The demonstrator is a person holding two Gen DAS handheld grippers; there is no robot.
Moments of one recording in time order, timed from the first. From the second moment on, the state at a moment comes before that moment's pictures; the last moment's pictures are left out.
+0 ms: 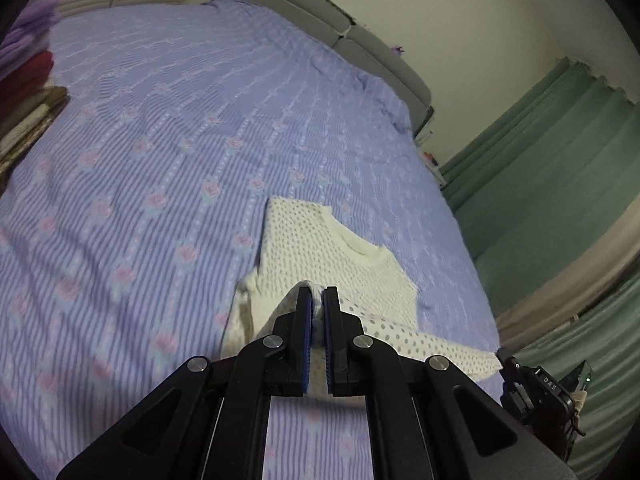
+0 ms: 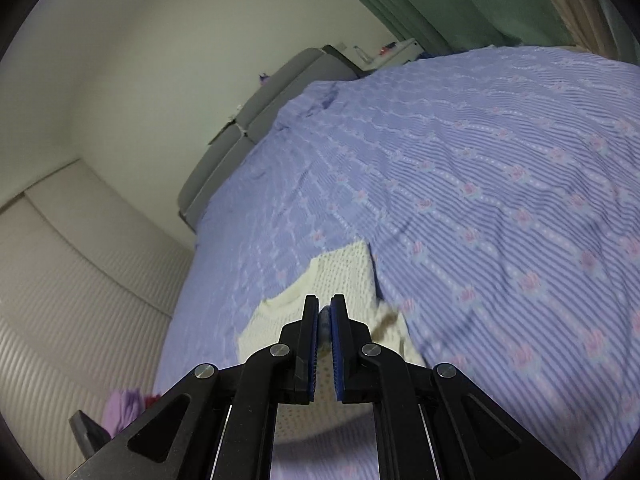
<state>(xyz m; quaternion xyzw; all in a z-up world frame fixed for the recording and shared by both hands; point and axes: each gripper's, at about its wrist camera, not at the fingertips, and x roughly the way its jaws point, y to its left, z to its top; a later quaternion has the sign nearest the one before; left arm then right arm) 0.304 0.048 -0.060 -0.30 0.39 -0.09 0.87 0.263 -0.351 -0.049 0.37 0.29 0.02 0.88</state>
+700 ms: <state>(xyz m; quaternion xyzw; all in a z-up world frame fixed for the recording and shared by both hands) 0.397 0.056 -0.149 -0.33 0.48 -0.03 0.82 0.384 -0.345 -0.122 0.34 0.39 -0.02 0.85</state>
